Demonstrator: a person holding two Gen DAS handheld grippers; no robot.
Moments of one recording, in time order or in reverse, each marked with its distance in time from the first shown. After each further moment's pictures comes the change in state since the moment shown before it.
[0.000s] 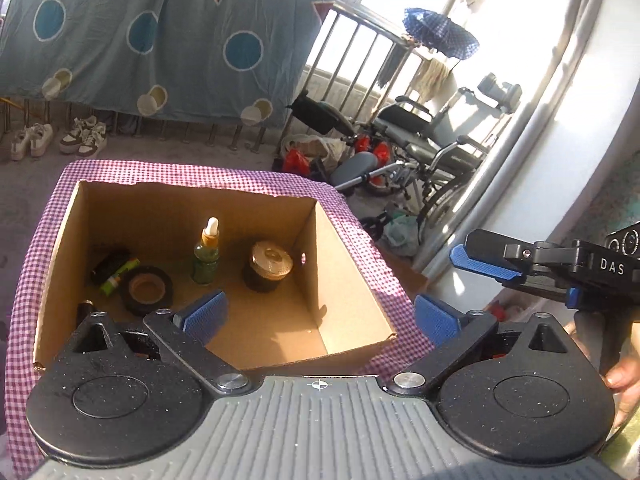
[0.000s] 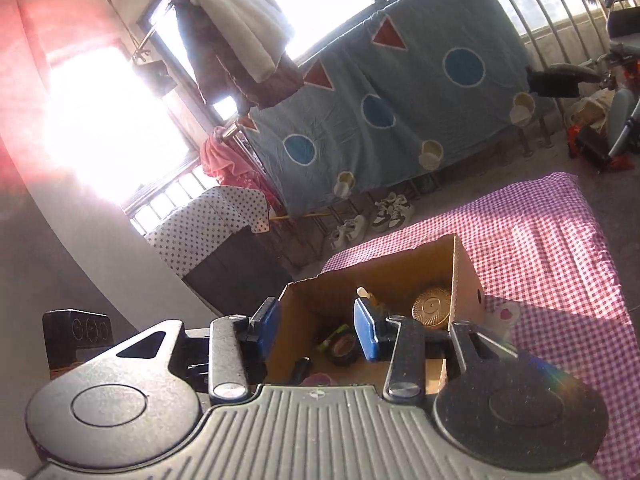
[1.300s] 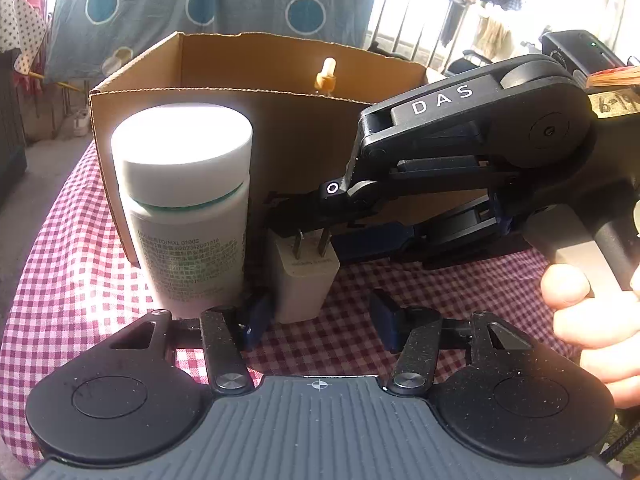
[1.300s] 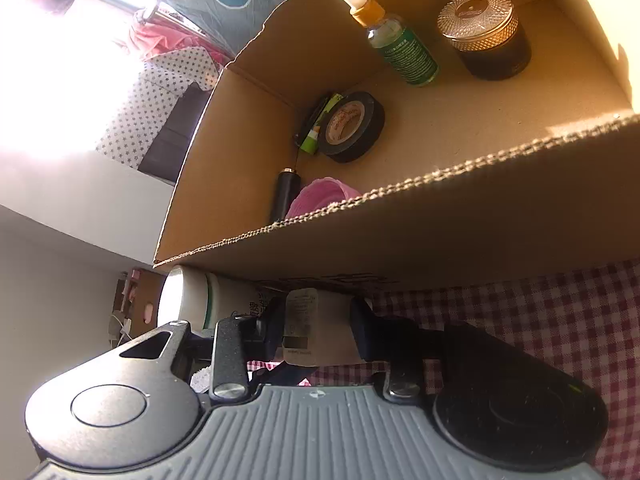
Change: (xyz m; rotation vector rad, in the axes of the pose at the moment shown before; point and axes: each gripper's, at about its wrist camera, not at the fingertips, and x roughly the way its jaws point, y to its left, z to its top) left arm 0.065 0.065 -0.124 0.045 0.047 0.198; right arm 0.191 -0.016 -0.128 0.282 0.463 -0.080
